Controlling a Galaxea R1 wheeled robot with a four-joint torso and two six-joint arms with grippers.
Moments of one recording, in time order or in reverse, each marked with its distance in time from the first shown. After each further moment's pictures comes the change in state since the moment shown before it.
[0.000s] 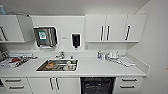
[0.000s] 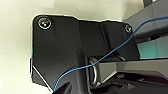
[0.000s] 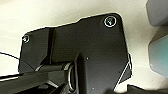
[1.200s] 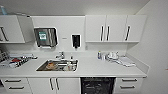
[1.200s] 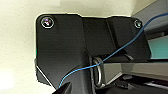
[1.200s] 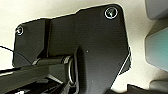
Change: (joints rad) left arm -0.027 0.129 -0.172 0.000 0.070 0.007; right arm 0.009 0.055 -0.002 0.000 -0.137 0.000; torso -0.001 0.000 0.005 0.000
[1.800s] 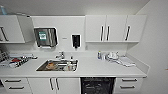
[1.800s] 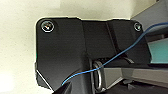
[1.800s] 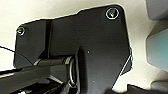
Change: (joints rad) left arm -0.013 0.000 0.000 0.000 0.000 0.000; right arm 0.003 0.005 0.000 0.000 0.000 0.000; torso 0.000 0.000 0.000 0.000
